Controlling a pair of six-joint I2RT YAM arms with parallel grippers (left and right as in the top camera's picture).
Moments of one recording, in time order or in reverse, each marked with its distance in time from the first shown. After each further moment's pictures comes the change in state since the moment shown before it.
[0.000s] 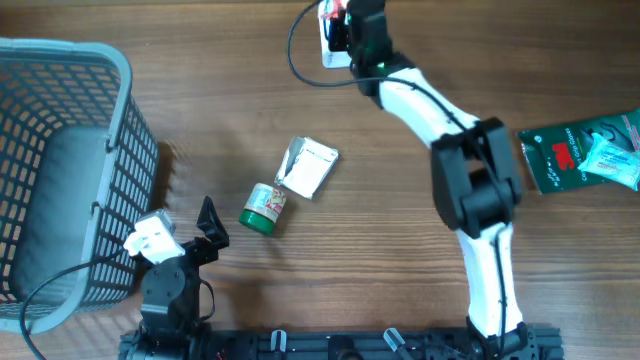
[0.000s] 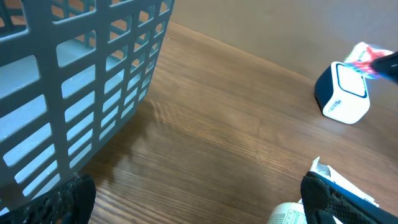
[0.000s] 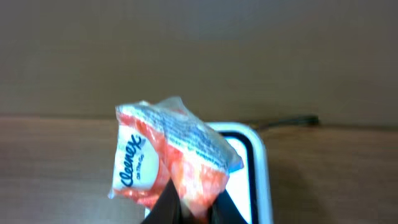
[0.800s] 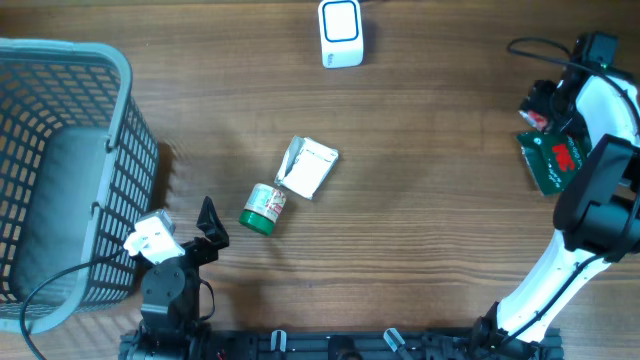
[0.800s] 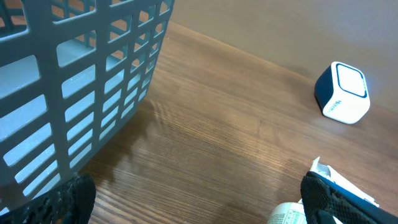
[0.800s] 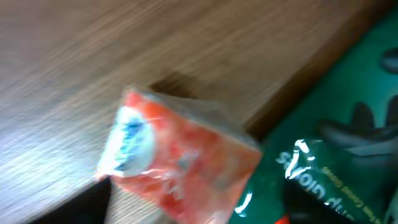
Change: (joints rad) left arm 0.000 0.000 0.000 0.001 0.000 0.000; right arm -0.736 -0.195 -0.205 -0.778 -0.051 -0.020
